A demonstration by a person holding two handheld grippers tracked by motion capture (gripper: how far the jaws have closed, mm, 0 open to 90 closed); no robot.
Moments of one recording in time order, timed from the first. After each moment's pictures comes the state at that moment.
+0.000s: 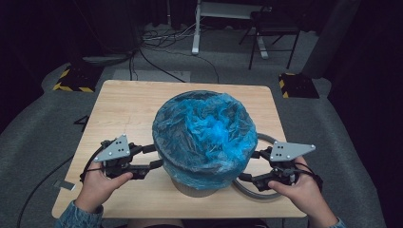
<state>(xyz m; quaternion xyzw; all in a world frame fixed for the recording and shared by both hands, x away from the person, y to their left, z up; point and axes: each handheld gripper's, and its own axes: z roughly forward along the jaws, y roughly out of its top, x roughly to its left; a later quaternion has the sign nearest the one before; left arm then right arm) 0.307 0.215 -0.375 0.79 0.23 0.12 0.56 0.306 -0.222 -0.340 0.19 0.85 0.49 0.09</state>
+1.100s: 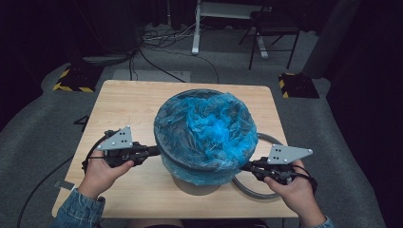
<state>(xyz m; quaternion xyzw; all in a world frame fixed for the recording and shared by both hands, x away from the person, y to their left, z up) 0.328 0.215 -0.364 0.81 0.19 0.10 0.54 0.304 -0.219 -0.349 0.19 0.84 0.49 0.11</state>
